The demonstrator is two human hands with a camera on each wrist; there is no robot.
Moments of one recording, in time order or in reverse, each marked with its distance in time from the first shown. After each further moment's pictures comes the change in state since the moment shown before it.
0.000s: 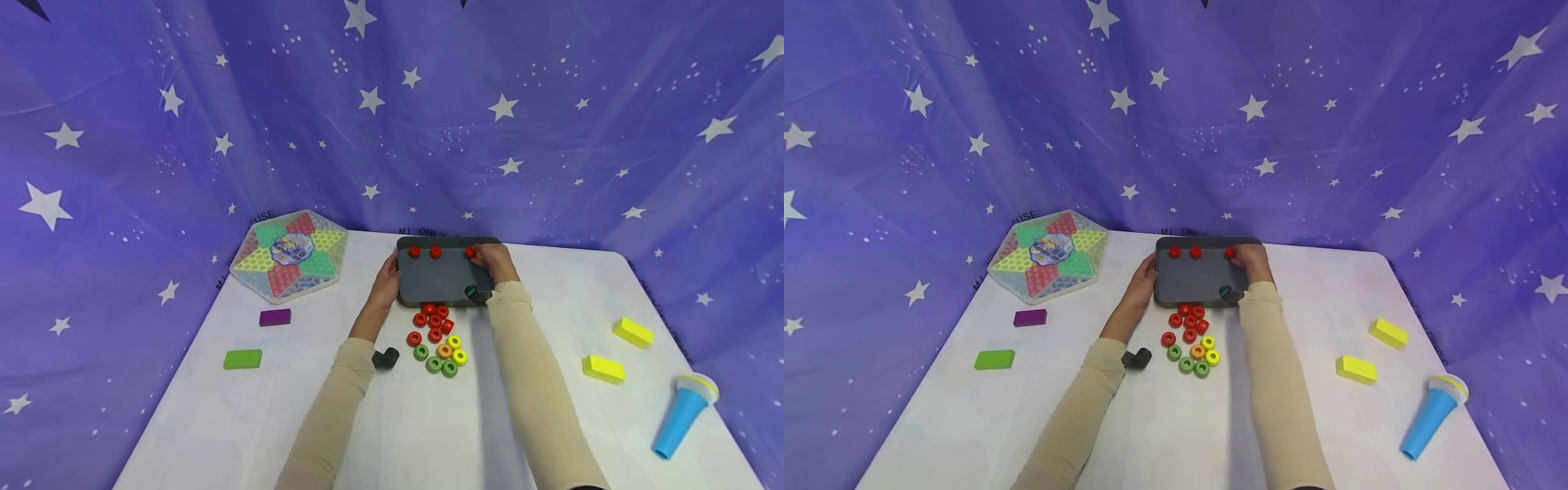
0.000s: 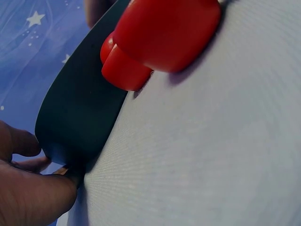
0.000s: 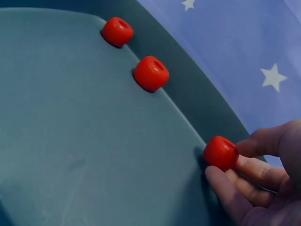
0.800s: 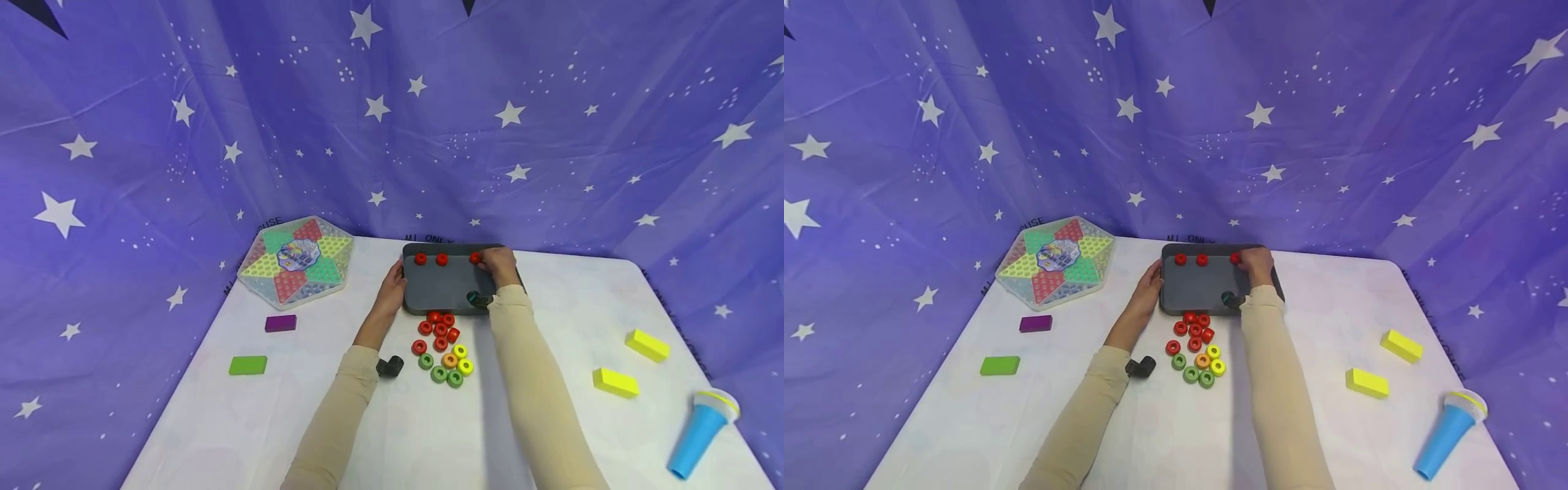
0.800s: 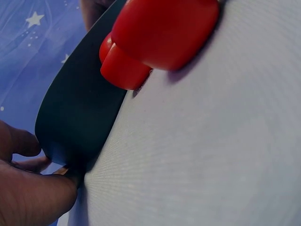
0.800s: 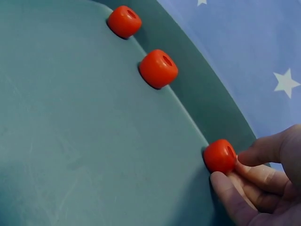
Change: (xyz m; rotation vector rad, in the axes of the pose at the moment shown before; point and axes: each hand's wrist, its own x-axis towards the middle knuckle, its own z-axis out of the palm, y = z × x) left_hand -0.004 0.003 -0.001 0.005 -0.048 0.014; right_hand 0.001 0.000 0.007 -0.259 0.134 -0.094
